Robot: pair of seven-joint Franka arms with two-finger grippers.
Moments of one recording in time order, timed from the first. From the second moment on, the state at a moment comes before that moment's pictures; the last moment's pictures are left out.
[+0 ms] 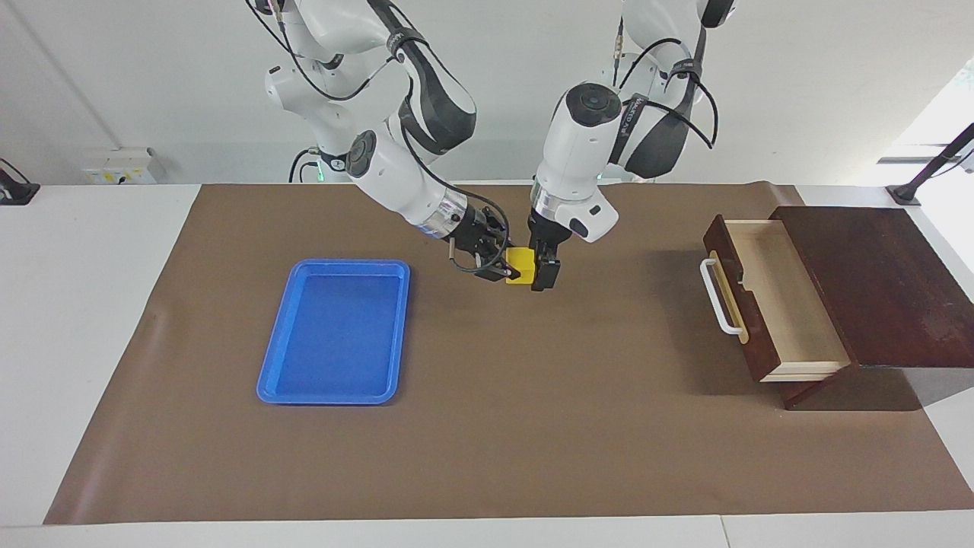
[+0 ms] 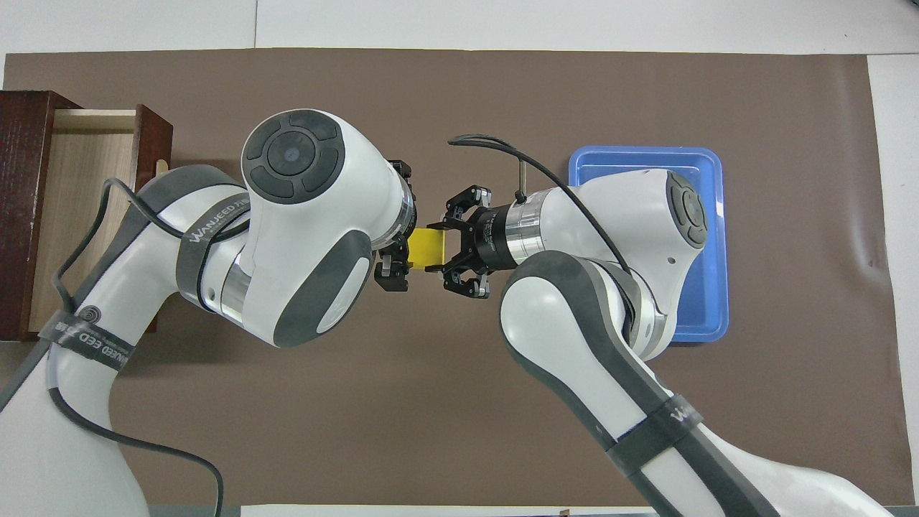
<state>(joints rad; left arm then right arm) -0.45 0.24 -0.17 -1.64 -0.05 1.96 -2.06 0.45 0.20 0.06 -1.88 0.86 2.31 1.61</state>
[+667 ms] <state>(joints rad) -0.47 0.24 -0.18 -1.65 -0.05 1.95 -2.06 0.45 0.20 0.06 -1.88 0.86 2.31 1.61</state>
